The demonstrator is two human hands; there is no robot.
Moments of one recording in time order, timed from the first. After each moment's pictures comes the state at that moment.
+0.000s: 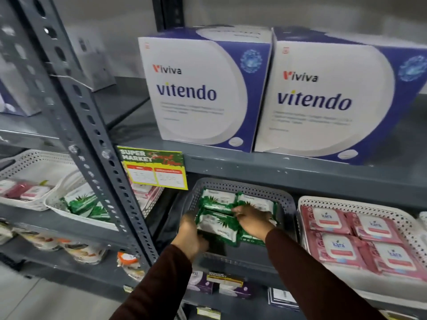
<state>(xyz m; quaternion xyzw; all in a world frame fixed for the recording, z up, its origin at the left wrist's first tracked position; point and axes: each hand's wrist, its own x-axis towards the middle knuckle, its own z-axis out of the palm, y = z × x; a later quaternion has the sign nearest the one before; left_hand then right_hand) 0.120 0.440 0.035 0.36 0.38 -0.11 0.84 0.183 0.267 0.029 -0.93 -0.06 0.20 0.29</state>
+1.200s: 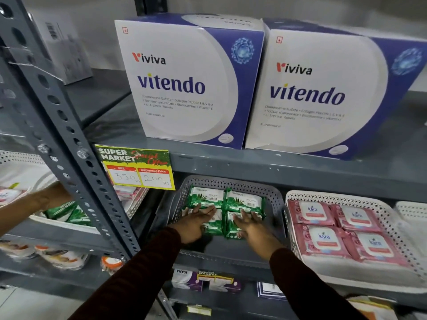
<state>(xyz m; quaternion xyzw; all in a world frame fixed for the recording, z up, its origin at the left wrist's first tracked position) 0.162 0.462 0.008 0.95 -0.20 -0.20 0.15 0.142 0.220 -0.002 -0.97 -0.16 0.13 0.14</state>
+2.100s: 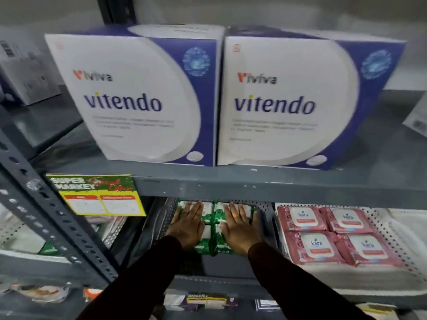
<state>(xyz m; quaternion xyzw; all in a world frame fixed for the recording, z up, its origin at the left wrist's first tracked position) 0.204 0.437 -0.011 0.99 -0.14 -0.05 0.02 0.191 0.241 -0.011 -0.98 -0.08 0.12 0.12</state>
